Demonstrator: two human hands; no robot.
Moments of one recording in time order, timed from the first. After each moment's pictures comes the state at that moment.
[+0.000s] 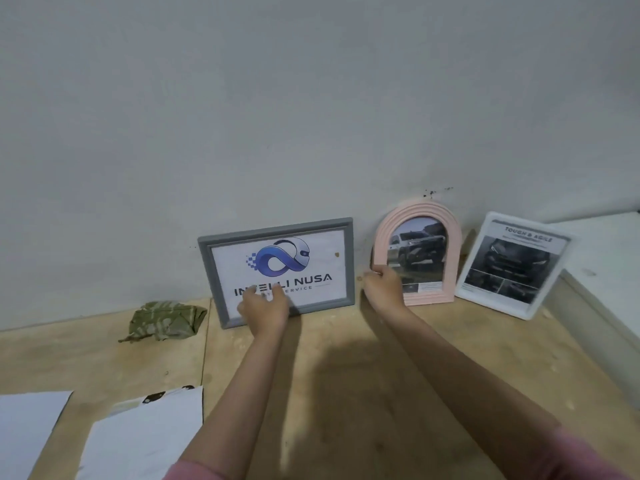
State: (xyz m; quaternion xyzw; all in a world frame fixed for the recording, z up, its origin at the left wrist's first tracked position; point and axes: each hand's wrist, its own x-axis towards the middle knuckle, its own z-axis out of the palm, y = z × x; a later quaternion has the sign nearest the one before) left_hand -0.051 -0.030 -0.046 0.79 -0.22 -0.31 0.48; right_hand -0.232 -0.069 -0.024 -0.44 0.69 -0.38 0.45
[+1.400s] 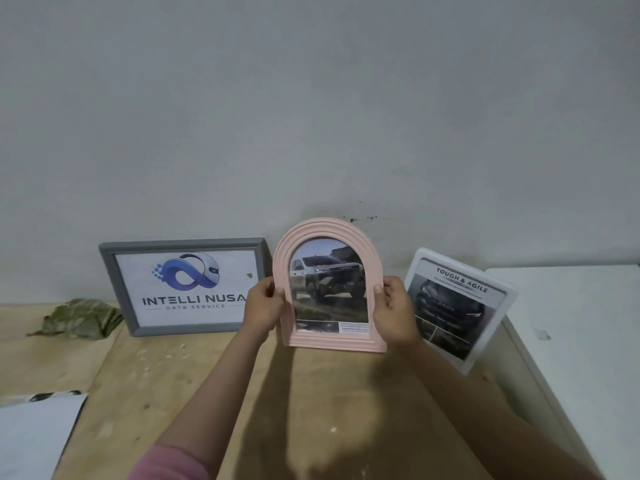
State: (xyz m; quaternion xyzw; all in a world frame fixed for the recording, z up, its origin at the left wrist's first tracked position) left_hand -0.226 -0.114 -0.047 0.76 -0.35 -0.34 0.43; right_hand -0.444 -0.143 -0.045 -0.58 0.57 -0.41 0.41
